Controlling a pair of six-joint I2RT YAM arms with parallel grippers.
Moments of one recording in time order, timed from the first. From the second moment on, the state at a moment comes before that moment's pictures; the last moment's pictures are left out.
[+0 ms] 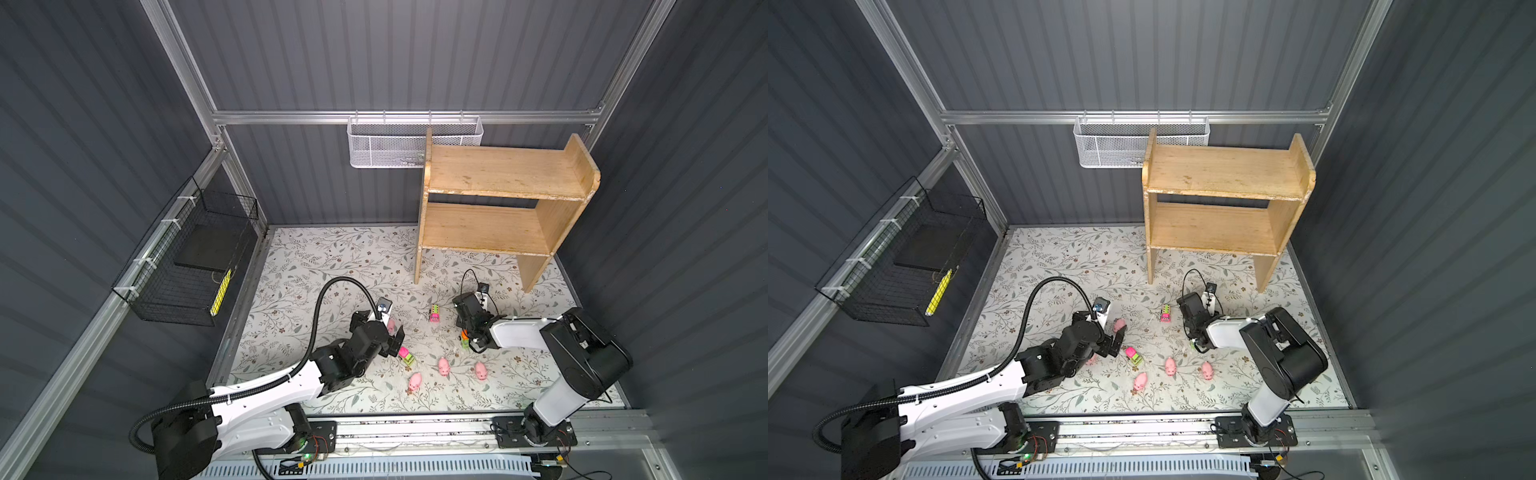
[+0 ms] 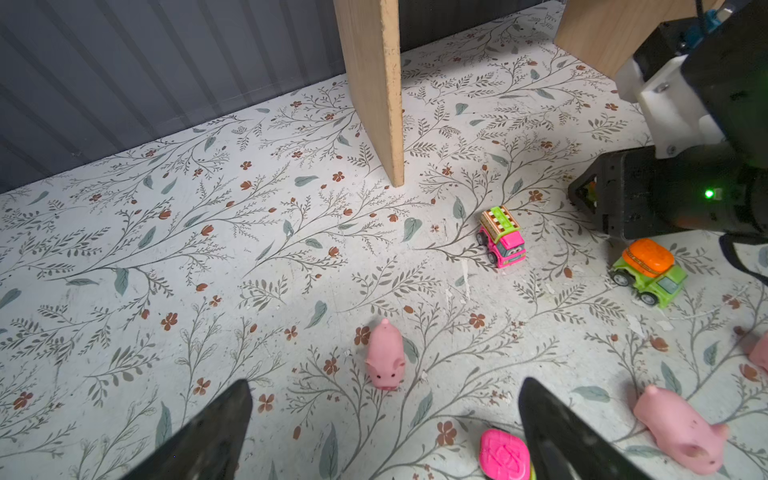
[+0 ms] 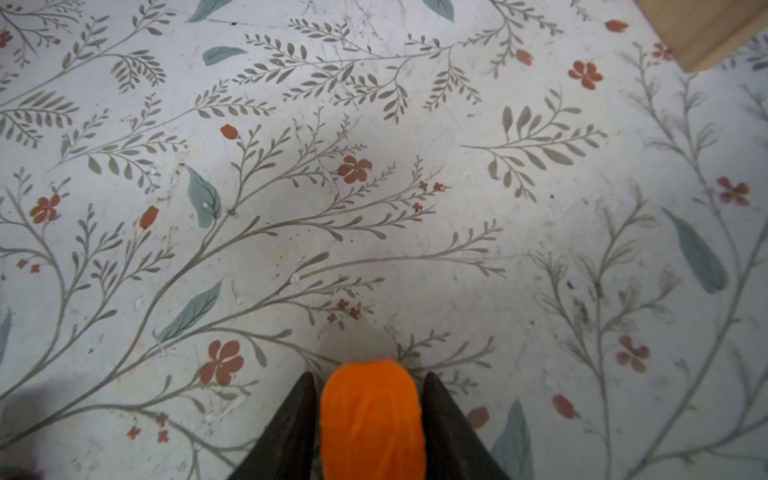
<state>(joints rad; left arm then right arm) -1.03 1.10 0.57 -0.04 -0.50 -0.20 0.54 1.65 0.61 0.09 0.56 0.67</state>
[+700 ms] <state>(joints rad) -1.03 1.10 0.59 -0.07 -0.48 -0.20 0.54 1.45 0.70 -0.21 0.47 0.65</state>
